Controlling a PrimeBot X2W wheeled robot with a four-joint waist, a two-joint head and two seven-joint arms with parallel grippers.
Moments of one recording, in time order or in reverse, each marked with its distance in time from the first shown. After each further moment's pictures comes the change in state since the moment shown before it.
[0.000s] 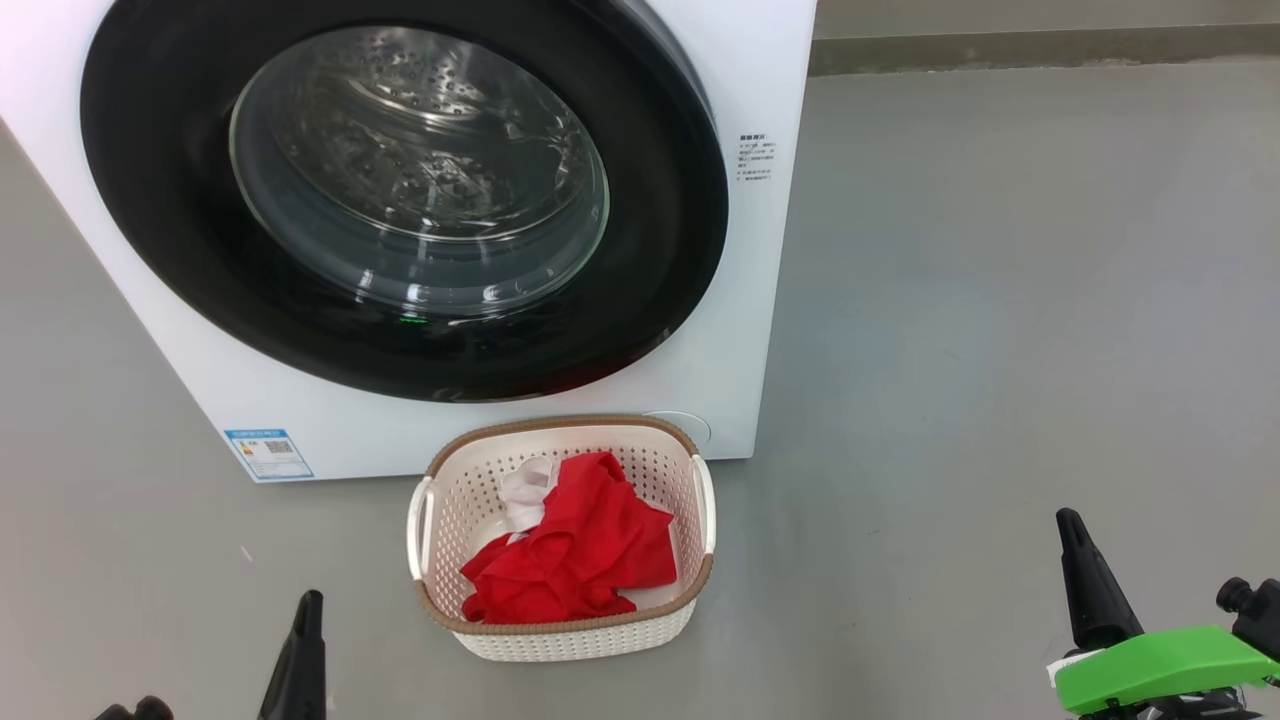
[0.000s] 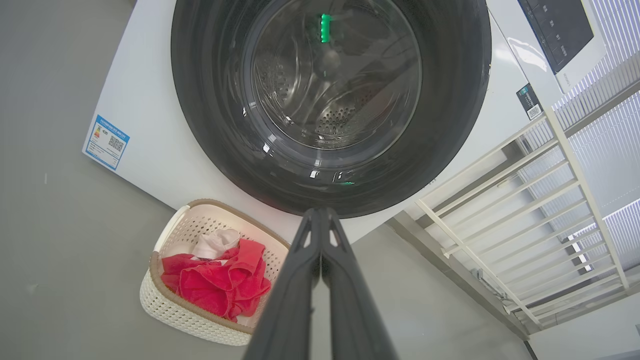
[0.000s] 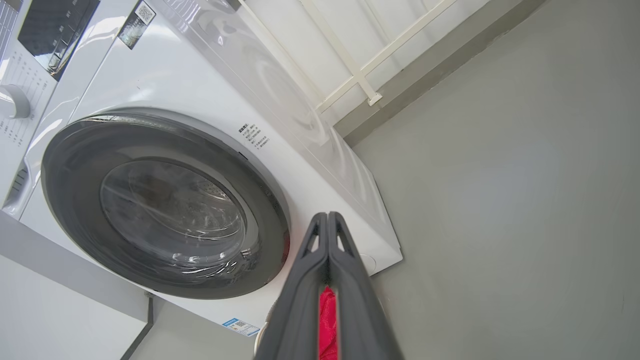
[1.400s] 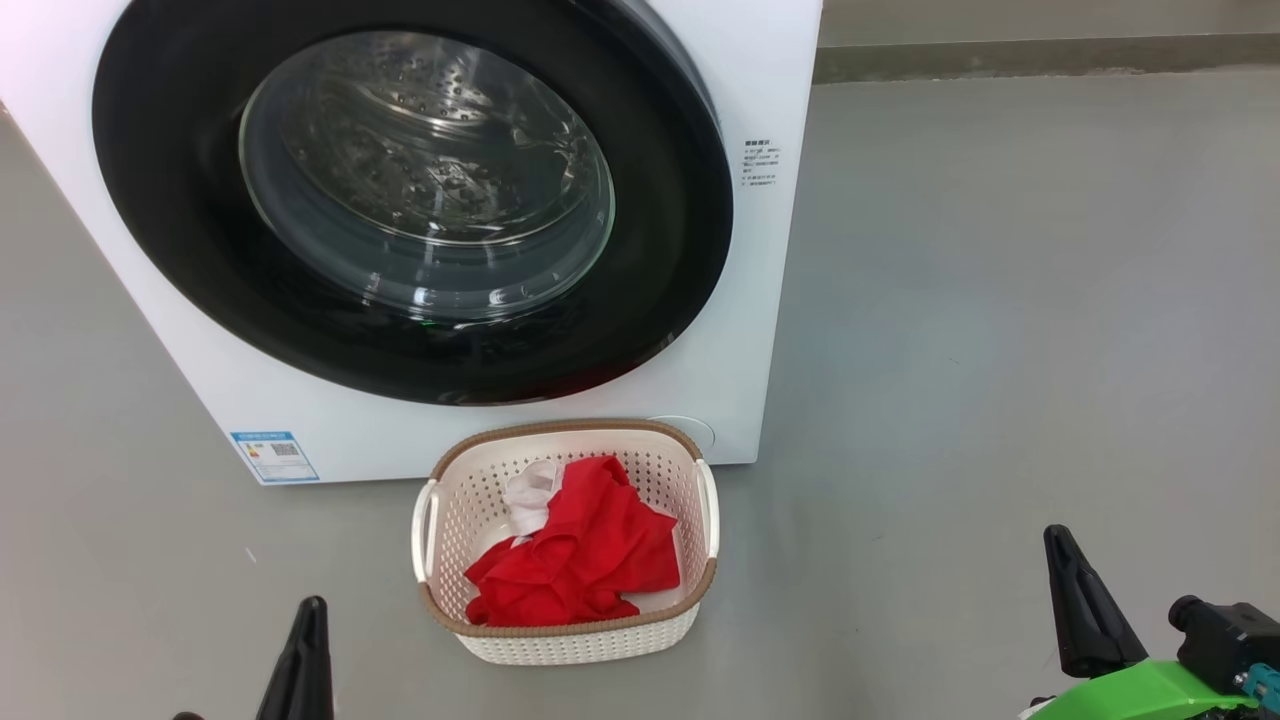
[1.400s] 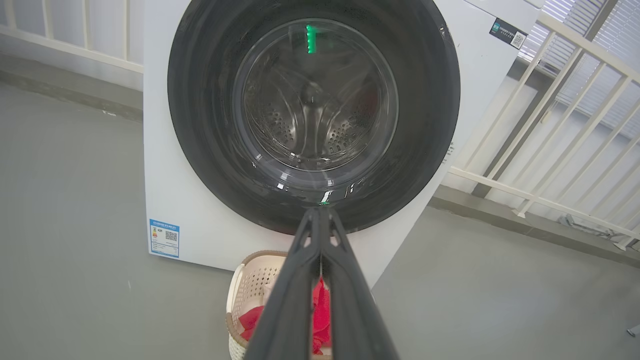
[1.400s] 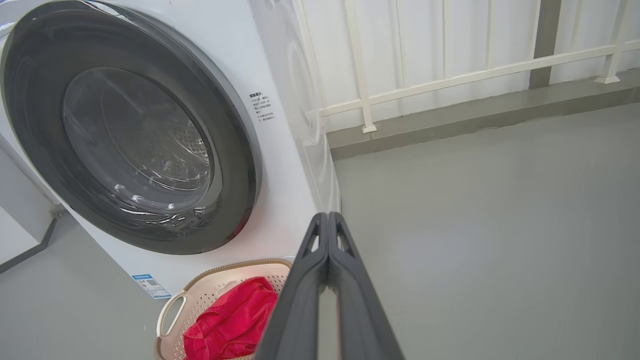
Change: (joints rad) left arm 0.061 -0.001 -0.013 -0.071 0.435 0.010 -0.122; right arm 0.039 0.003 0.008 -0.012 -0.452 0.000 -0.119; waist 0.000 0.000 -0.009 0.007
